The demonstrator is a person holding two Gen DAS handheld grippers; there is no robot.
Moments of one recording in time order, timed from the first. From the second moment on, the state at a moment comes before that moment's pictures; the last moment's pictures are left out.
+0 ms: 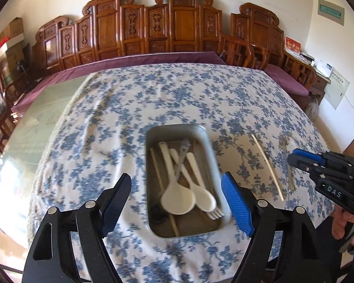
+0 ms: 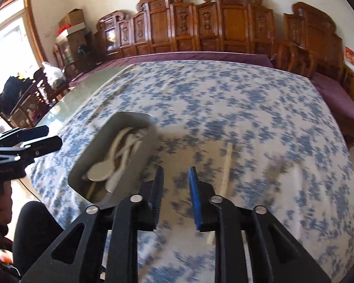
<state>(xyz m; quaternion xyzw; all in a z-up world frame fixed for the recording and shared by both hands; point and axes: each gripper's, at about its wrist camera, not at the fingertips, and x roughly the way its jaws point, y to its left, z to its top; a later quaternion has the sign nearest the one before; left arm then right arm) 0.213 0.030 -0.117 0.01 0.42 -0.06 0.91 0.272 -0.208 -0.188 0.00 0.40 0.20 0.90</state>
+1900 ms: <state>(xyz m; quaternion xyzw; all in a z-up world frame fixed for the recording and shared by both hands) 0.259 -0.142 -0.222 0.04 0.49 -0.19 0.85 0.309 -0.328 -0.291 -0.01 0.50 0.10 0.86</state>
